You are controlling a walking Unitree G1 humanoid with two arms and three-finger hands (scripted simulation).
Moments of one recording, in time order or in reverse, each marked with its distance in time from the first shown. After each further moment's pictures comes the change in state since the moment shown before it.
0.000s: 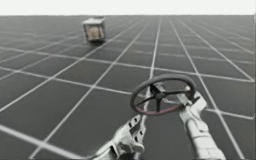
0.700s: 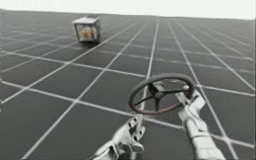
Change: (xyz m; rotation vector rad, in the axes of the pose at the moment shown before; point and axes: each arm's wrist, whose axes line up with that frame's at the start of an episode) left arm -0.004 0.008 -0.002 -0.028 -0.014 0.006; right arm -0.008 0.014 -0.001 -0.024 -0.006 0.034
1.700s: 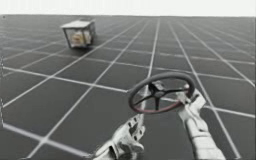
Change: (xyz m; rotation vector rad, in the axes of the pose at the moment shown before) left arm 0.000 -0.001 0.001 0.003 -0.004 -0.005; right arm -0.001 0.000 0.003 0.006 -0.008 0.003
